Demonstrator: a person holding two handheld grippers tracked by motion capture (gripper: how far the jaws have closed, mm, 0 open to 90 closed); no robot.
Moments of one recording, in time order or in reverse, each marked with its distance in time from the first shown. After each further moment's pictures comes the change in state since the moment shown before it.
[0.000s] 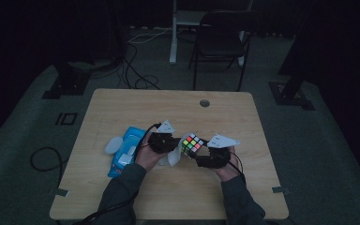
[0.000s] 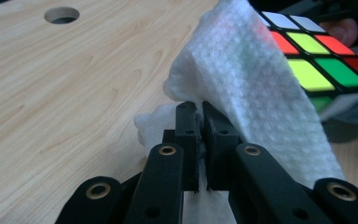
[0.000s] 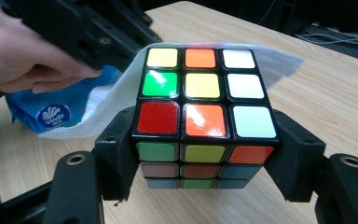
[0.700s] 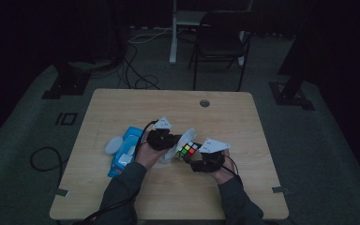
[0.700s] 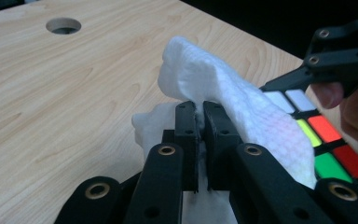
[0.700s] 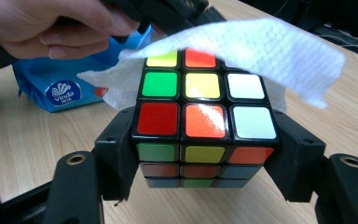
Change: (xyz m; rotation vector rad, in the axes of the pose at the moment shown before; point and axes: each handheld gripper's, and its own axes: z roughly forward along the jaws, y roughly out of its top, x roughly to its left) left arm 0.009 0.004 -0.003 -0.051 -0.043 -0.074; right arm 0.018 -0.002 0.012 0.056 0.020 -0.102
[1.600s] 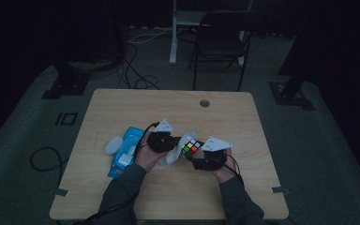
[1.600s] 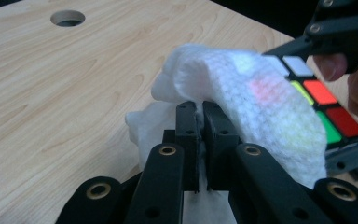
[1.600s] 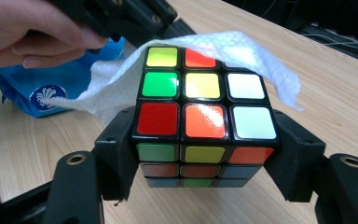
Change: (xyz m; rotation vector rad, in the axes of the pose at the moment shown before) left arm -0.007 -0.003 -0.001 0.026 0.037 0.026; right arm -0.006 -0.001 -0.003 -0.009 -0.035 0.029
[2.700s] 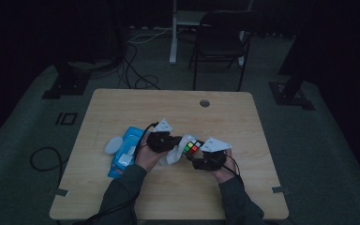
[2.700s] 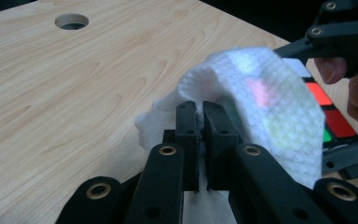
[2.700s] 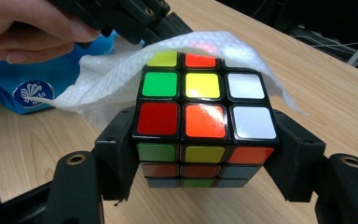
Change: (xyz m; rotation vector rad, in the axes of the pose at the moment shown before) left arm 0.000 -0.003 0.001 -0.013 0.007 -0.013; right arm 0.001 0.000 0.000 0.005 -0.047 -0.030
